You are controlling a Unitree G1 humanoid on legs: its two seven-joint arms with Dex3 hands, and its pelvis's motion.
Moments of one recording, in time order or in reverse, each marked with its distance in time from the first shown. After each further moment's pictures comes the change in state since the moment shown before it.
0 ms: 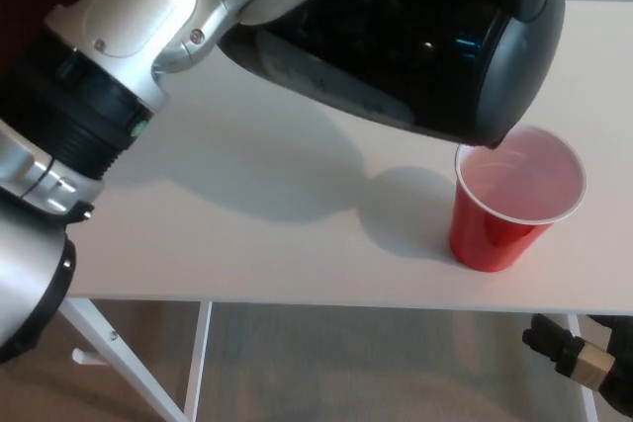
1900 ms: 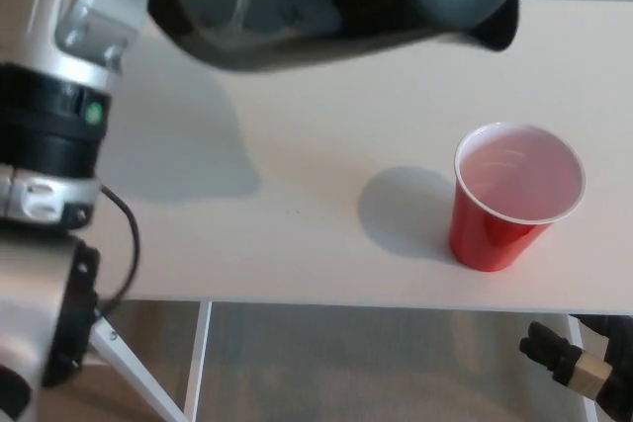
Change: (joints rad) left_arm 0.166 -0.144 0.546 -0.020 -0.241 0.100 -0.116; right_arm 0.028 0.014 -0.004 -0.022 -0.001 0.015 0.003
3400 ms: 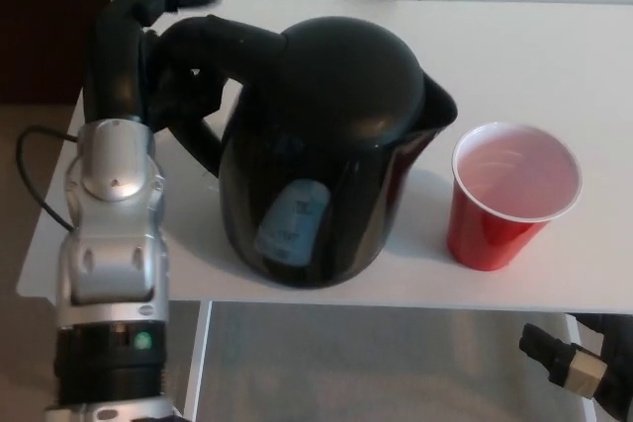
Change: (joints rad) left_arm 0.539 -0.293 0.279 -0.187 -0.610 0.566 -0.347; right_arm -0.003 -0.009 0.030 -0.009 -0.030 -0.002 -0.010
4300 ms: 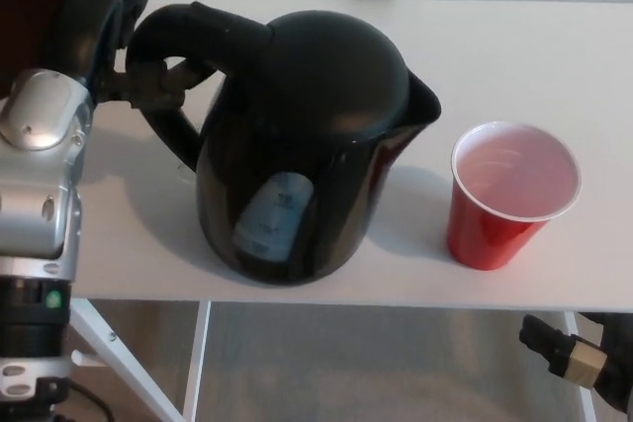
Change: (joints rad) left_arm -0.082 0.294 -0.116 0.073 -0.157 0.072 -0.221; right_arm -0.036 -0.003 -0.008 0.026 -0.008 0.001 0.000
